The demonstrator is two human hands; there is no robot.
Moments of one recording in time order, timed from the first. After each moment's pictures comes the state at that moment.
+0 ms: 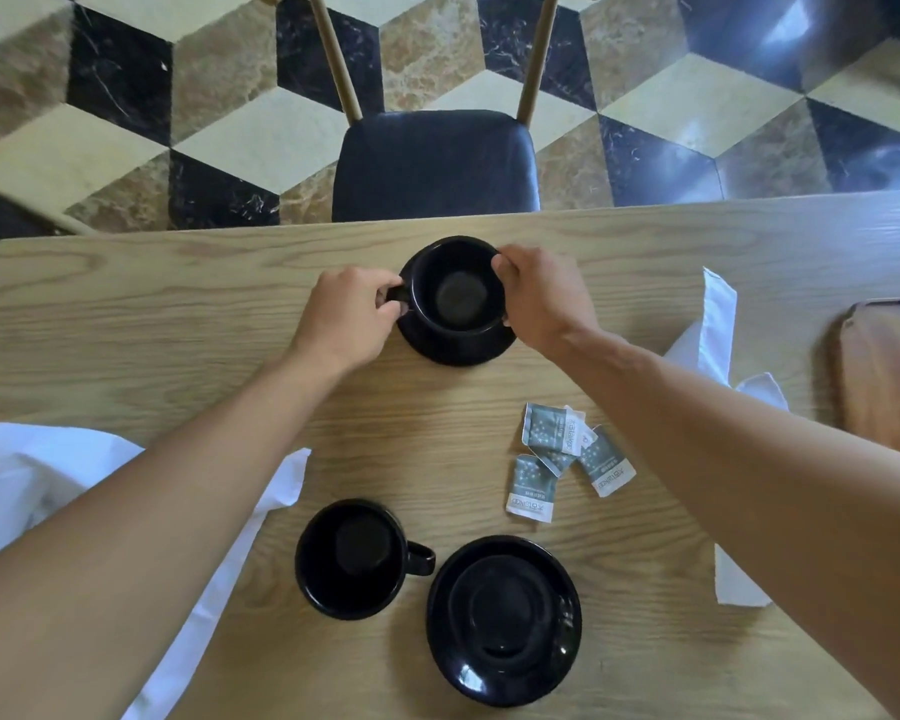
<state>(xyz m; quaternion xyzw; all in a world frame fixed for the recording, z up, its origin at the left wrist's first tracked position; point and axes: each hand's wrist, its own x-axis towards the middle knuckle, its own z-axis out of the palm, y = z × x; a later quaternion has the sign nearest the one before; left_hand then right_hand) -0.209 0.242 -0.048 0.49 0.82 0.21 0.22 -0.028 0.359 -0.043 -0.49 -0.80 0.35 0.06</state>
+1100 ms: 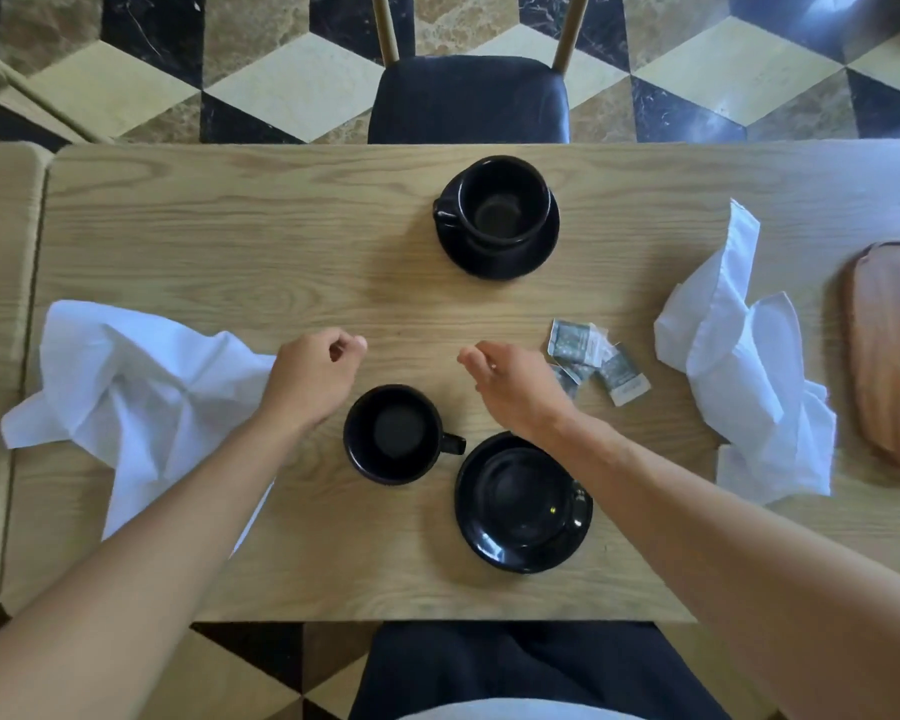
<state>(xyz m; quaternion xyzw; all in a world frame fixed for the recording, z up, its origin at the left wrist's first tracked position) -0.190 0.061 -0.048 0.29 0.88 0.18 0.33 0.014 0.184 -0.044 -0.46 -0.74 0.48 -0.07</state>
